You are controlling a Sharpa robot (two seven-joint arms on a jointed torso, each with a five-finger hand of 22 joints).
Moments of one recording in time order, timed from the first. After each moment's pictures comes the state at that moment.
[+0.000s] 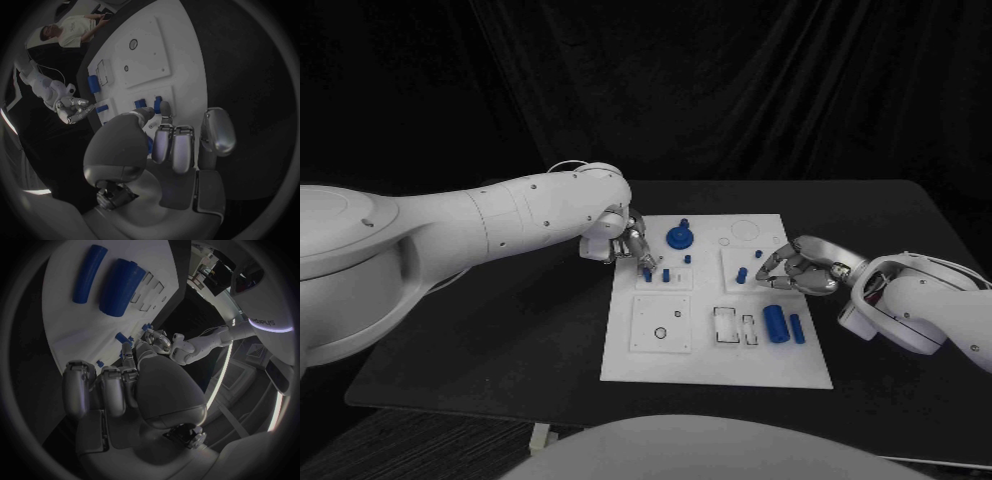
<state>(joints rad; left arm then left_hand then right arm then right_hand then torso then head) 1.29 -0.46 -0.21 1.04 -0.84 0.43 -0.59 1.16 -0.10 0.33 0.26 0.47 0.97 0.02 0.45 0.96 1.47 -0.05 1.42 1.31 1.47 -0.09 1.50 1.31 0.07 1.43 0.02 1.14 1.31 1.16 -0.90 -0.21 1.47 -1.04 -0.18 0.13 1.45 0.11 -0.02 0.20 0.34 0.90 0.12 0.32 0.17 1.46 0.05 1.57 1.52 1.46 -0.01 1.57 1.31 0.02 1.47 0.09 1.46 1.31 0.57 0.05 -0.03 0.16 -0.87</state>
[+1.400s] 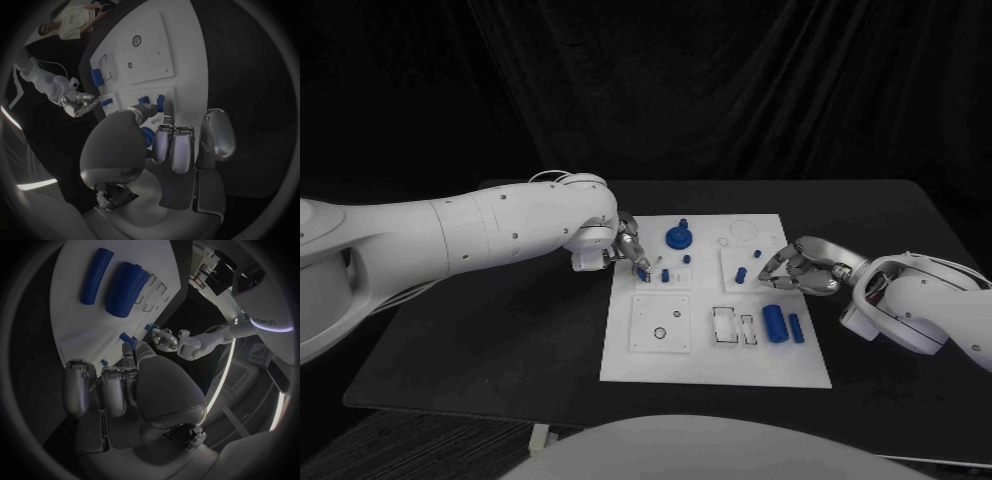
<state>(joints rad) 1.29 -0.60 -0.21 1.26 -0.83 0.20 -0.62 1.21 -0.18 0.49 0.19 0.52 1.00 0.03 0.42 0.94 1.47 -0.05 1.42 1.31 1.46 -0.10 1.50 1.31 0.07 1.44 0.01 1.17 1.31 1.16 -0.91 -0.21 1.47 -1.04 -0.18 0.11 1.46 0.11 -0.02 0.20 0.35 0.90 0.12 0.32 0.17 1.45 0.06 1.57 1.53 1.47 -0.01 1.57 1.31 0.02 1.47 0.09 1.43 1.31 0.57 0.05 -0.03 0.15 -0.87</state>
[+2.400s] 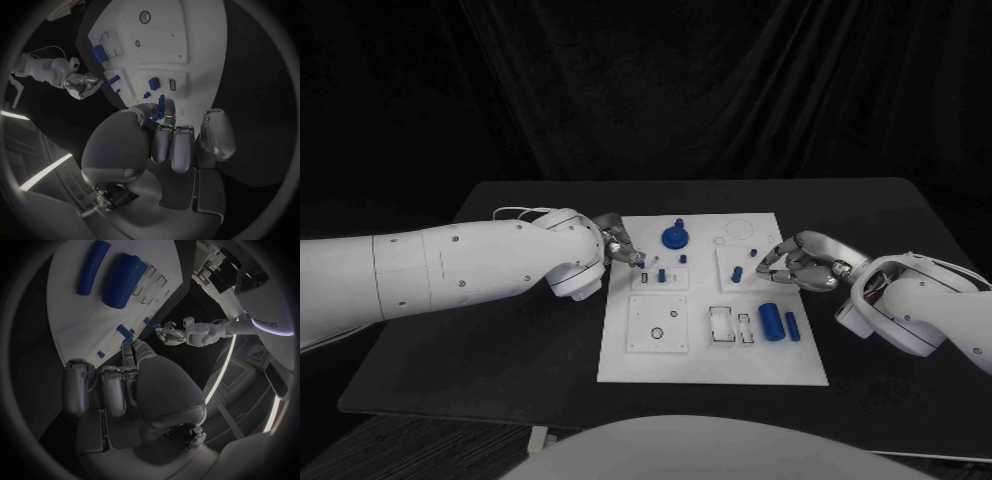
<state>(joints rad) 1.25 -0.77 -0.21 1.57 -0.94 -0.33 -0.65 1.24 -0.15 0.46 0.16 0.52 1.00 0.04 0.39 0.89 1.47 -0.05 1.42 1.31 1.46 -0.10 1.48 1.31 0.07 1.45 0.01 1.18 1.31 1.15 -0.93 -0.21 1.51 -1.04 -0.27 0.12 1.46 0.11 -0.01 0.20 0.36 0.90 0.12 0.32 0.17 1.45 0.06 1.58 1.53 1.47 -0.01 1.57 1.31 0.02 1.47 0.09 1.42 1.31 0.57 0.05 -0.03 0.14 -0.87</state>
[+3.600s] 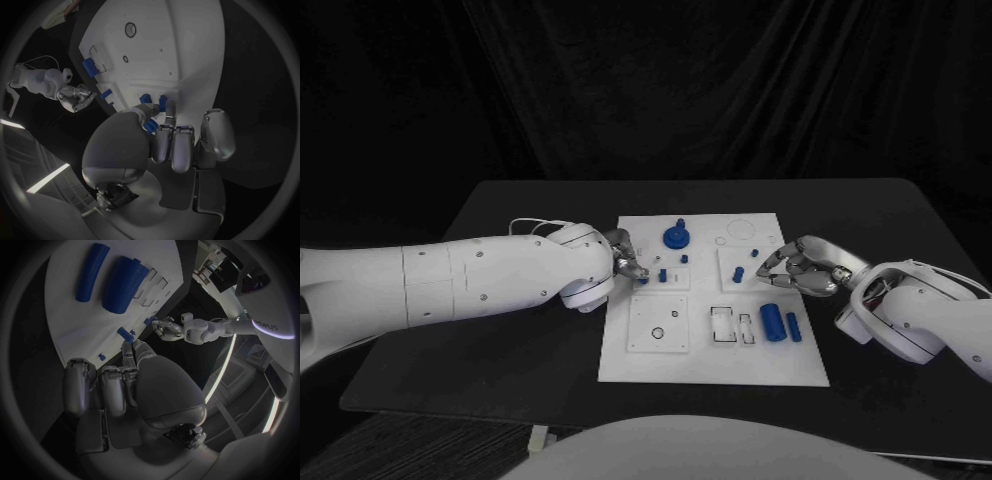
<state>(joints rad) 1.20 -0.72 -0.21 1.53 -1.01 -0.29 -0.69 1.25 -0.13 0.44 0.15 0.57 1.00 0.05 0.39 0.88 1.46 -0.05 1.41 1.31 1.46 -0.10 1.48 1.31 0.07 1.45 0.01 1.18 1.31 1.14 -0.93 -0.21 1.52 -1.04 -0.30 0.12 1.46 0.11 -0.01 0.20 0.36 0.91 0.11 0.32 0.17 1.45 0.06 1.57 1.53 1.47 -0.01 1.57 1.31 0.04 1.47 0.09 1.41 1.31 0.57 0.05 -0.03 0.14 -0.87</state>
